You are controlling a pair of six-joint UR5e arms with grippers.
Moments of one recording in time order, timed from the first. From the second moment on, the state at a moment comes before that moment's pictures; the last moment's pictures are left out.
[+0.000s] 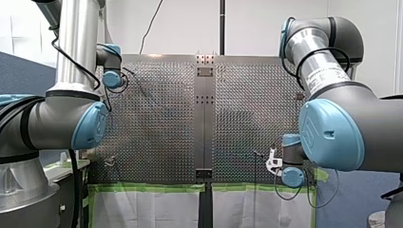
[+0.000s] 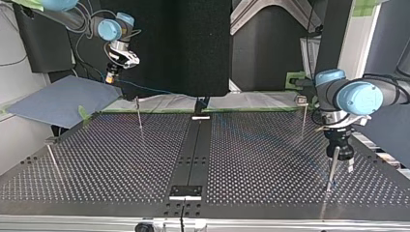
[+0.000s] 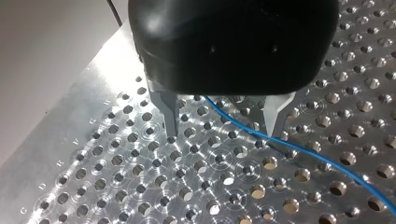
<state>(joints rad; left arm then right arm) 0.19 -1.74 -1.77 -2.63 -1.64 -2.09 1.79 -0.69 1.97 -1.22 1.79 1.73</state>
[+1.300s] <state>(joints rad) 0.19 -1.74 -1.77 -2.63 -1.64 -2.09 1.69 -0.63 2.01 -1.26 1.74 1.76</state>
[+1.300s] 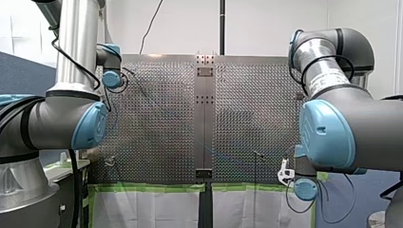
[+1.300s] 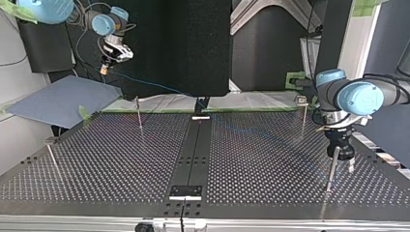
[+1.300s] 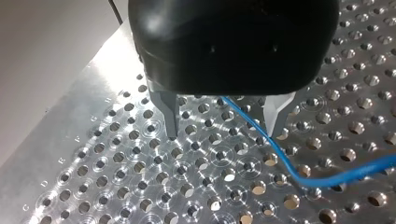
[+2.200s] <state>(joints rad) 0.19 -1.74 -1.77 -2.64 -1.64 -2.08 1.71 -0.80 2.00 -1.19 1.64 1.74</state>
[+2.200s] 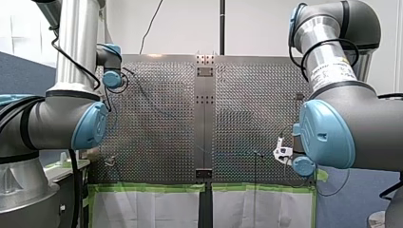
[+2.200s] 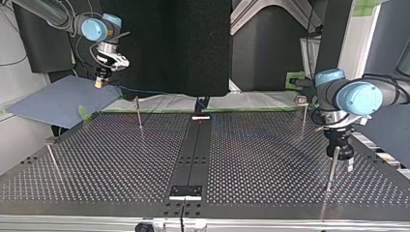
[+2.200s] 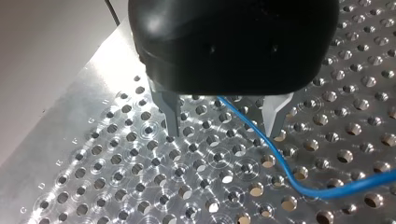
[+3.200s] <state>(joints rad) 0.18 -1.74 -1.77 -2.65 -1.65 -2.07 1.71 -0.74 1.98 -1.17 1.58 1.64</state>
